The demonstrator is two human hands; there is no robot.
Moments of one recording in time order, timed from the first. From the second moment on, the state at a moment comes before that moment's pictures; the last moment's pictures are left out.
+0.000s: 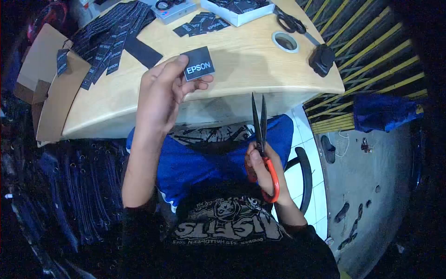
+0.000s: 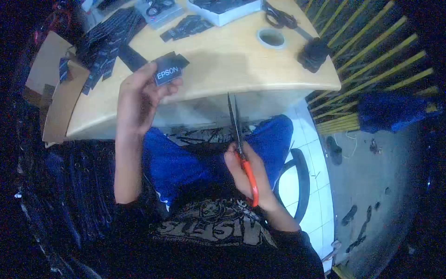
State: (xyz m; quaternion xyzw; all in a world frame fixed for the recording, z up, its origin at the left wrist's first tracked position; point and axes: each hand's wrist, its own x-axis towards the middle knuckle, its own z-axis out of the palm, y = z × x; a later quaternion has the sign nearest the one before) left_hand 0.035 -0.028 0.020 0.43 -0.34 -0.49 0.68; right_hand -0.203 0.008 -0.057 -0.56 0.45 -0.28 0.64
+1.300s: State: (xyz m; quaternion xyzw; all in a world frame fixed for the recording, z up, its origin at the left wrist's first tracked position) left_hand 0.019 0.001 0.020 0.61 -0.59 -0.12 0.52; right_hand -0.172 -0.017 -0.024 -0.57 0.39 -0.41 0.60
